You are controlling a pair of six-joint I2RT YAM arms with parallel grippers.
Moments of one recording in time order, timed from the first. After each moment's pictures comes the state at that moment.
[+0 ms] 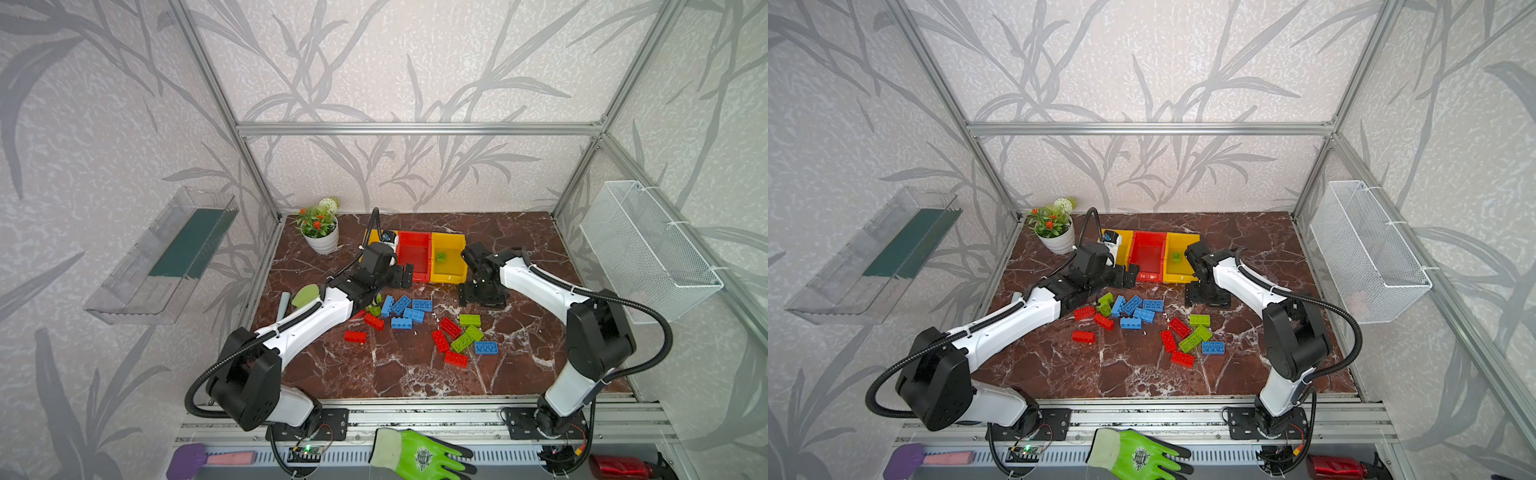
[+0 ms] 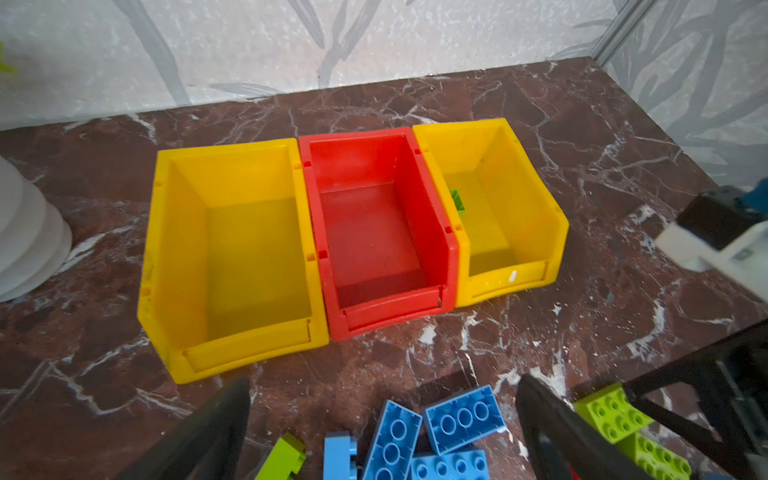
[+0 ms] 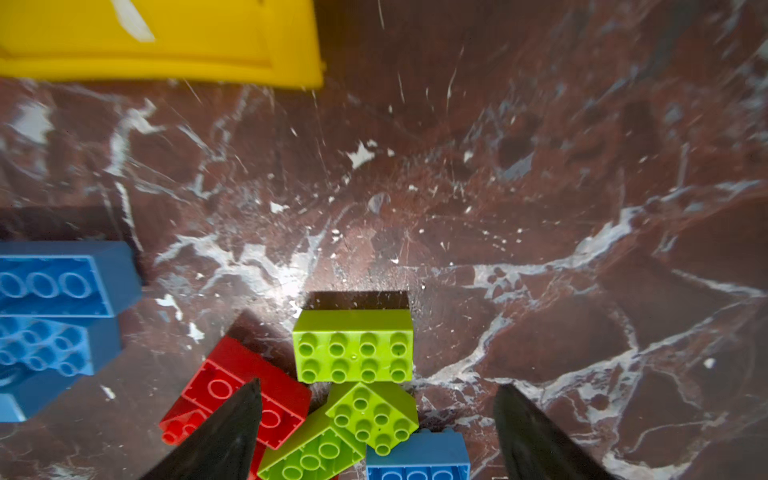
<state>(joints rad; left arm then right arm) -0.60 1.43 1.02 -0.19 -0.12 -0.26 0.47 1.72 1.23 -0.96 0.03 0.55</state>
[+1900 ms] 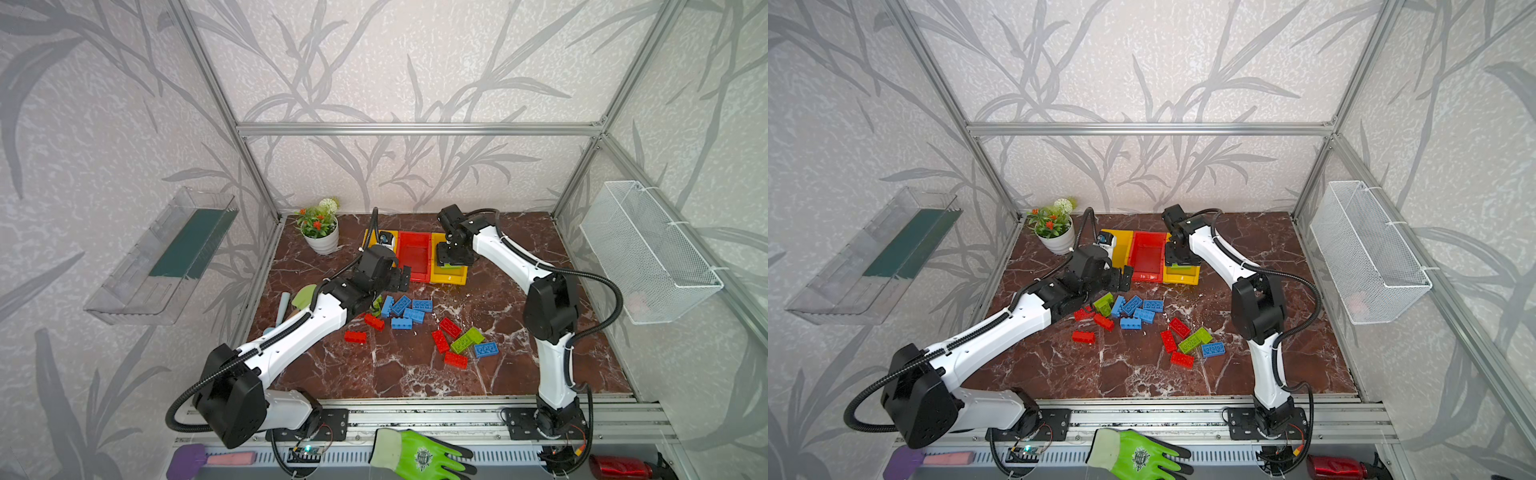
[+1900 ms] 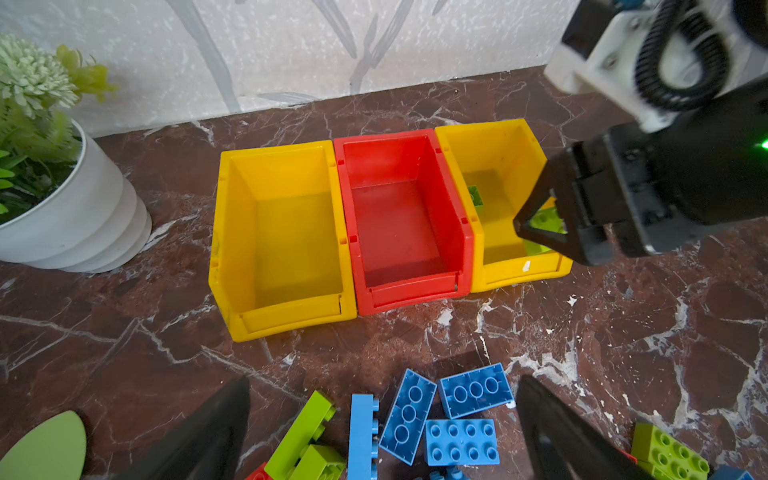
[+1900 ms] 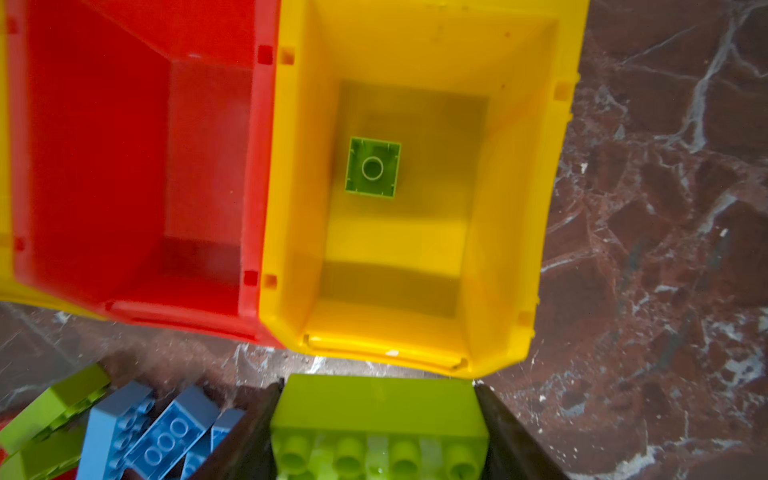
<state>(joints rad) -0.63 1.35 1.06 -0.33 -0.26 -0.25 0.48 2.15 1.95 -1.04 0.10 0.44</state>
